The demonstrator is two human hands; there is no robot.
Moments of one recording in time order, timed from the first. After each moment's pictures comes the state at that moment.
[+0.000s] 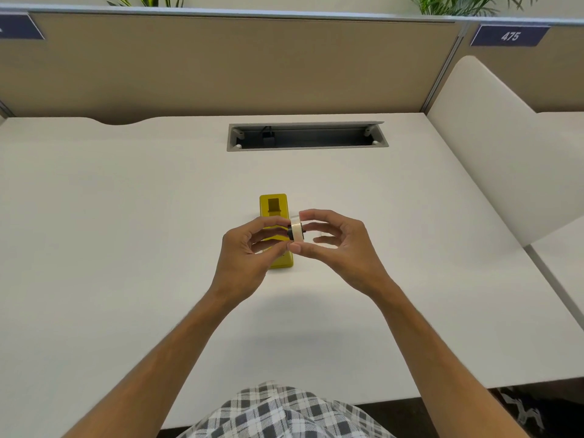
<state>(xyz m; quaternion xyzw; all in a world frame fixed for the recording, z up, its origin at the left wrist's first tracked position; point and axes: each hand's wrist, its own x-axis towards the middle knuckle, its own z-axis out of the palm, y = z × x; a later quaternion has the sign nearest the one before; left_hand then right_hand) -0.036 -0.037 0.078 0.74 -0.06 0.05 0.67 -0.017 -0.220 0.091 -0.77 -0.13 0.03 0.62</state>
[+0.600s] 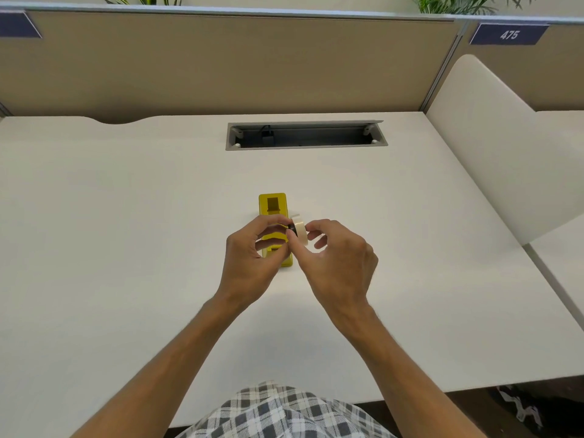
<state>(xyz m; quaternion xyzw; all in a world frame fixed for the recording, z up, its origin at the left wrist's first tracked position) -0.038 -0.045 0.072 0.76 -0.09 0.13 0.63 -0.045 -0.178 0.098 -0.91 0.02 -0.26 0.33</state>
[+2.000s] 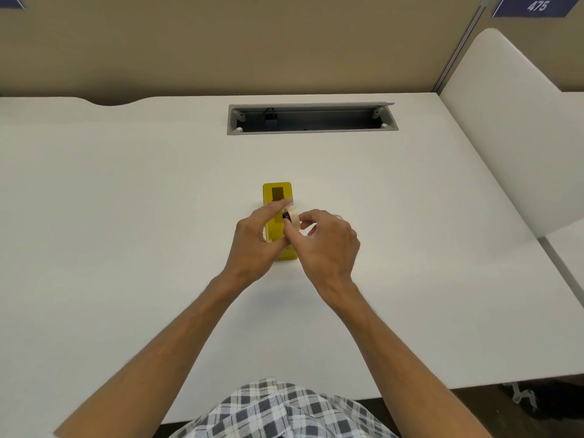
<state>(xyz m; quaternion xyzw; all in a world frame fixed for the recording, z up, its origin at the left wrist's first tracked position) 0.002 -0.031 0.034 0.84 -0.09 0.10 0.52 -0.006 -0.158 0.064 -0.92 0.07 -0.15 0.35</state>
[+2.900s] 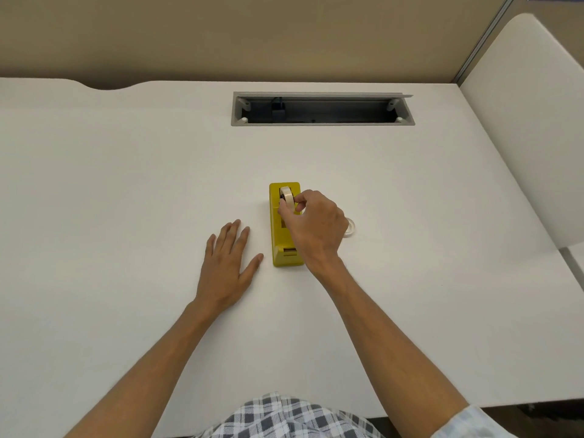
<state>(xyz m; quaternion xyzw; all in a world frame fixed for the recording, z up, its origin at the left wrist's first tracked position) -0.006 0.034 -0.053 0.98 -0.03 0.02 0.20 0.061 -0.131 0.032 -0.93 0.07 -0.13 0.32</state>
